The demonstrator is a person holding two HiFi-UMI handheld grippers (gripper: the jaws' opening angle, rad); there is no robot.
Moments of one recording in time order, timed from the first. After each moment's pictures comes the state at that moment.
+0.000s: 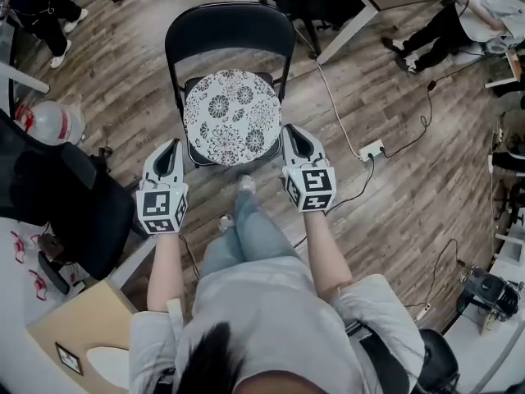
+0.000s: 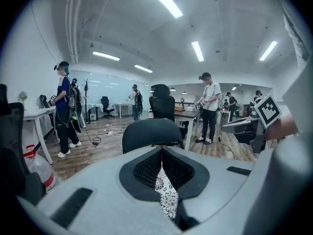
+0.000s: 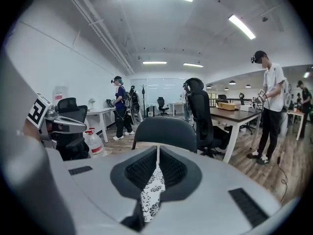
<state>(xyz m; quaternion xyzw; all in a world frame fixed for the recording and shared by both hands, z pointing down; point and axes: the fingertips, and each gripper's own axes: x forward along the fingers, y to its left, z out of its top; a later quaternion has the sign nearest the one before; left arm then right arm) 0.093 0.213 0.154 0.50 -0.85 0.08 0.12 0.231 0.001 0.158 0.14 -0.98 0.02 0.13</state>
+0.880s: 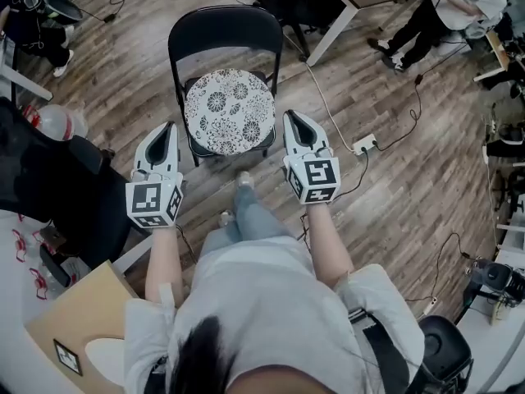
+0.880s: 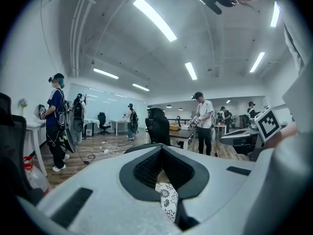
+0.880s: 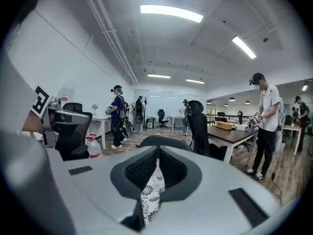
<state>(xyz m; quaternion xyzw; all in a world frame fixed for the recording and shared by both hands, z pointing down) 0.144 0.250 0.045 0.52 -0.85 0.03 0.02 0.283 0.048 0.067 0.15 -0.99 -0.03 0.07</state>
